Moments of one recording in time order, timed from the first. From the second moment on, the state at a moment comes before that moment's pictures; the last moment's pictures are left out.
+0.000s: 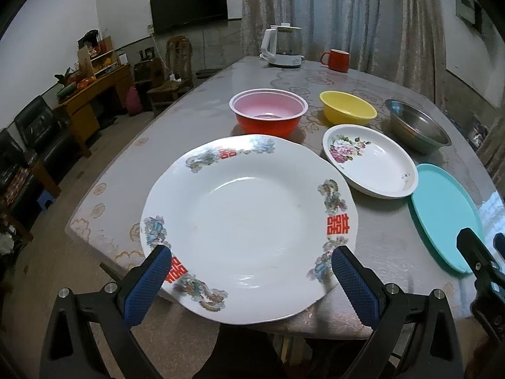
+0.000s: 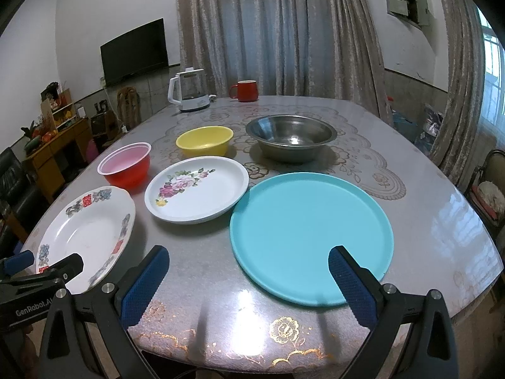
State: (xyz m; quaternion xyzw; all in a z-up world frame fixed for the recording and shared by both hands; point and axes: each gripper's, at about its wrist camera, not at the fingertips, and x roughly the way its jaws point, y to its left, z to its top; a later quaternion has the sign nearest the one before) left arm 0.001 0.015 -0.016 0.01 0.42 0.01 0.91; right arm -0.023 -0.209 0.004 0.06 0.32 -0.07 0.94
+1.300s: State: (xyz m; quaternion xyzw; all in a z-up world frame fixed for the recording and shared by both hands) left arm 0.054 0.117 -0.029 -0.09 0.45 0.06 0.89; right arm 0.027 -0.160 0.002 0.03 0.37 0.09 0.92
